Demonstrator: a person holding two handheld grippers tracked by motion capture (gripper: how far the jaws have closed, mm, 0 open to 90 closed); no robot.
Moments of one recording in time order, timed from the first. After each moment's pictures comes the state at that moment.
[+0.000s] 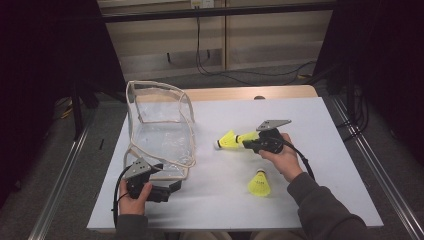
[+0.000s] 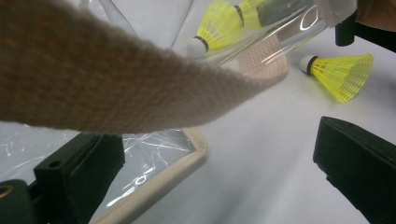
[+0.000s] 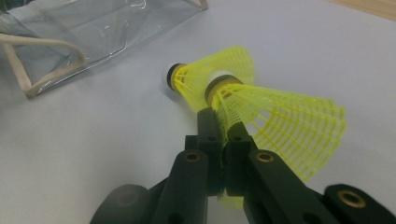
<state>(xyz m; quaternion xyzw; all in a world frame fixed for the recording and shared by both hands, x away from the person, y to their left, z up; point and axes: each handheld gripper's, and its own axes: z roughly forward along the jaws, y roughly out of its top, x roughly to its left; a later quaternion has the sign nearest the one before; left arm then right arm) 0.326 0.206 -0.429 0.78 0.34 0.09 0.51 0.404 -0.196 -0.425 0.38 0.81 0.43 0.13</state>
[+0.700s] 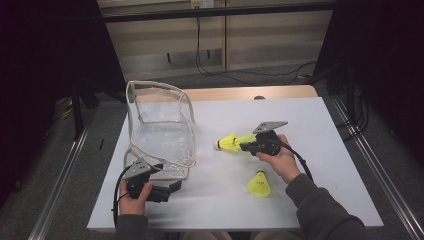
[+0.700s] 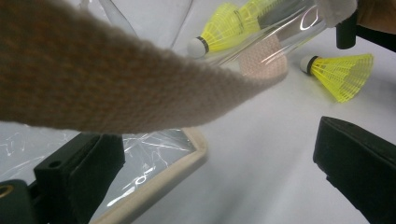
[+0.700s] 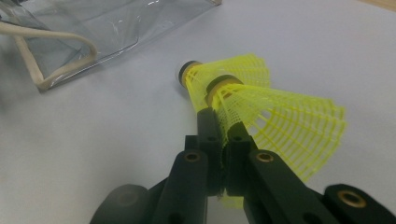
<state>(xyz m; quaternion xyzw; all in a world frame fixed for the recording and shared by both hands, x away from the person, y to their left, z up) 0.326 0.206 -0.429 0.79 0.34 0.09 0.51 0.402 -0.189 -0.427 0.37 0.81 0.43 0.12</state>
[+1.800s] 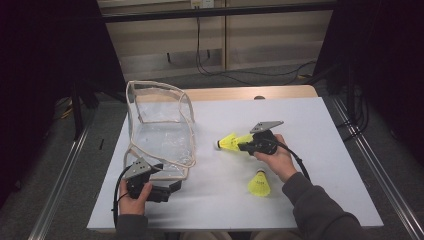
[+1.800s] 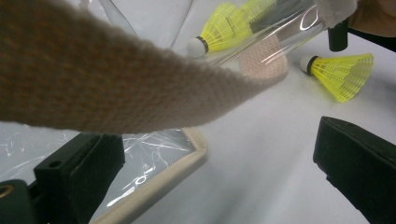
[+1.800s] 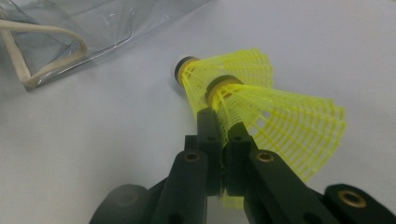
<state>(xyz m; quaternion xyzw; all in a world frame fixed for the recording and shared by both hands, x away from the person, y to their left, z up) 0.326 0.206 -0.429 0.79 0.34 0.09 0.51 0.409 -0.183 -0.433 0.37 0.82 0.42 0.12</state>
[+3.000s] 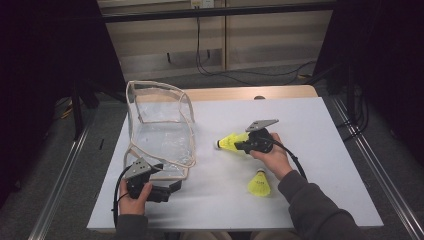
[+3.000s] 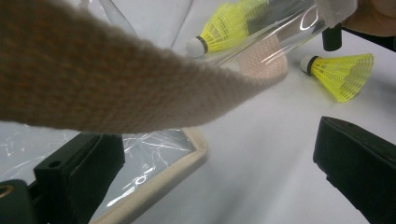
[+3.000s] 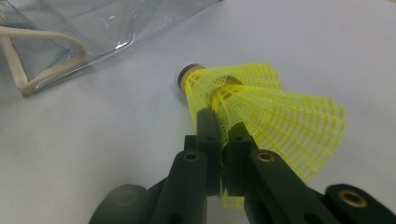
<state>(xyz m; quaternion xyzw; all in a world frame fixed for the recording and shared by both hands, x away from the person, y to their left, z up) 0.326 0.206 -0.429 0.79 0.34 0.09 0.51 0.416 -0.173 -0.434 0.37 0.82 0.42 0.12</state>
